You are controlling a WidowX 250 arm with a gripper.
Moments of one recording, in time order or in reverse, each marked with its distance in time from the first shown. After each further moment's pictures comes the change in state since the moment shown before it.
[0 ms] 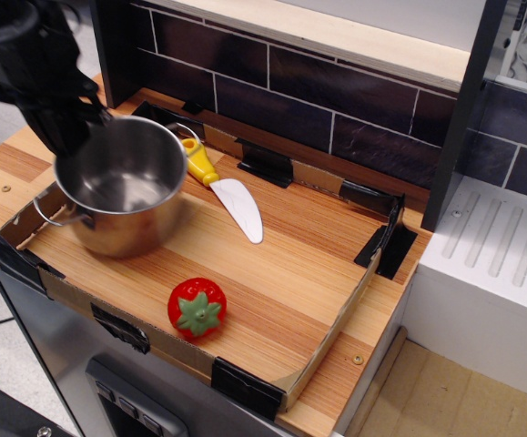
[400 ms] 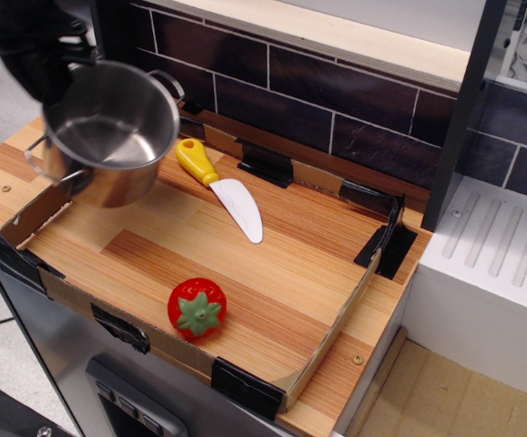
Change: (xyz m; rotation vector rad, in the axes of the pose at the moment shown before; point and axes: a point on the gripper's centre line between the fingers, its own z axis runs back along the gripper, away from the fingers) arm 0.018 -0.014 0.037 0.073 -0.087 0.109
